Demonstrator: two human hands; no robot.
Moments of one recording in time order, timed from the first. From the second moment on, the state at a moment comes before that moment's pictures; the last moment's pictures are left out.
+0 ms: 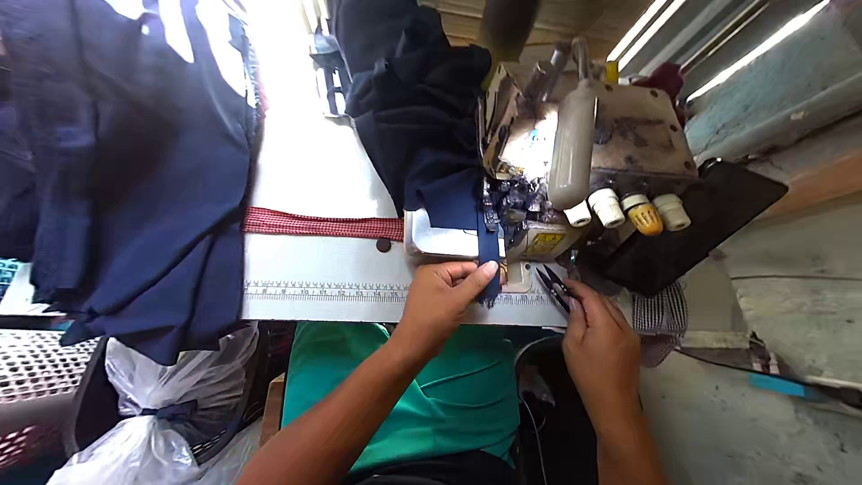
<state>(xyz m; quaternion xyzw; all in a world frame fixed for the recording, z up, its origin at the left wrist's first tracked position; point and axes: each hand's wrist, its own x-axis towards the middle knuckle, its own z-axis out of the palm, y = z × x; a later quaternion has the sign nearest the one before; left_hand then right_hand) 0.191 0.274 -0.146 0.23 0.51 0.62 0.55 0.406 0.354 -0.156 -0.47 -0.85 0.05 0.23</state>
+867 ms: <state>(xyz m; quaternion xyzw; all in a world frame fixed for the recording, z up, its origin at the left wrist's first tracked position) 0.180 0.267 -0.133 0.21 0.49 0.60 0.60 0.333 0.396 -0.120 -0.17 -0.95 0.00 0.27</state>
